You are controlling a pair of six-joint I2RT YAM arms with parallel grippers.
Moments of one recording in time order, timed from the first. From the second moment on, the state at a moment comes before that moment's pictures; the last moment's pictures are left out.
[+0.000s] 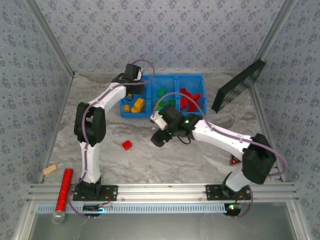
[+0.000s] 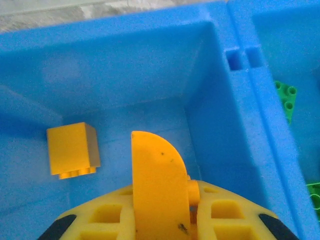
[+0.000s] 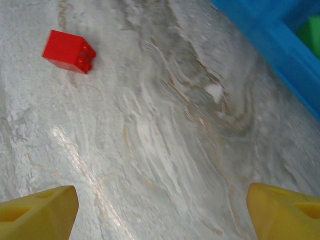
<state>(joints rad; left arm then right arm) -0.38 2.11 1.78 -0.53 -0.05 -0.18 0.90 1.56 1.20 -0.62 -0.05 -0.04</state>
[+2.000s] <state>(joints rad) -0.30 1.50 1.41 -0.55 0.09 -0.21 1.06 2.10 1.52 -0.43 -0.26 -0.78</state>
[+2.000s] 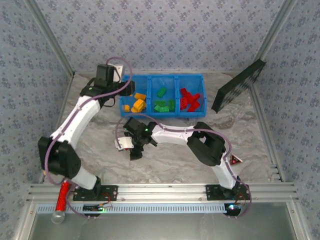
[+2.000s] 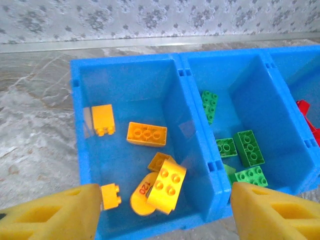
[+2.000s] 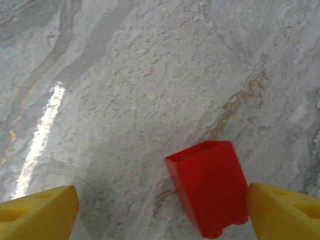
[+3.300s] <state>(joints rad) -0.18 1.05 1.08 -0.61 0.14 -0.26 0.93 2.14 1.58 -0.55 -0.29 -0.69</state>
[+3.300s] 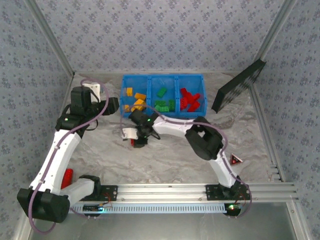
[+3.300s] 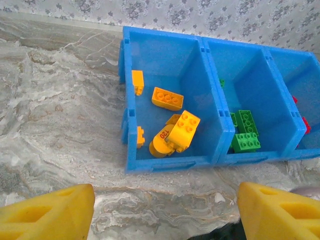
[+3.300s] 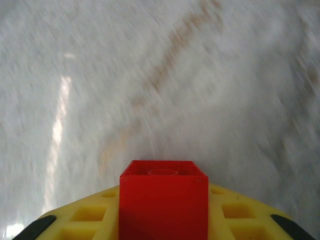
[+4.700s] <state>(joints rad) -0.18 1.08 1.08 -0.74 0.16 -0.29 0.29 2.06 1.59 -0.37 0.21 -0.18</state>
